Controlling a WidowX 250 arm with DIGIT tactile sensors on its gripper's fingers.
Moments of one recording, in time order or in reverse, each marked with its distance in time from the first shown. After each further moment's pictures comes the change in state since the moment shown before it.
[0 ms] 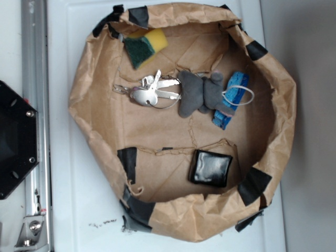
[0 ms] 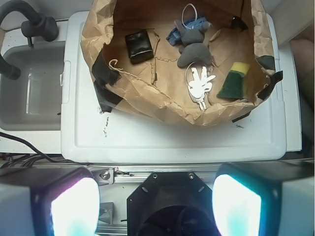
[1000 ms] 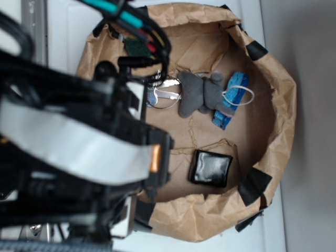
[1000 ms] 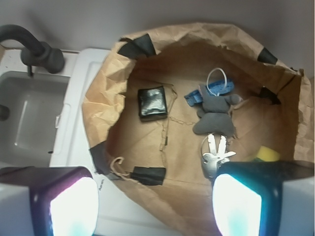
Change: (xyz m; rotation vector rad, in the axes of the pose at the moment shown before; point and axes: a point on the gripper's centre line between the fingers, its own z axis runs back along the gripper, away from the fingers) arm 0.089 -0.013 -0.043 0.004 -0.094 -0.151
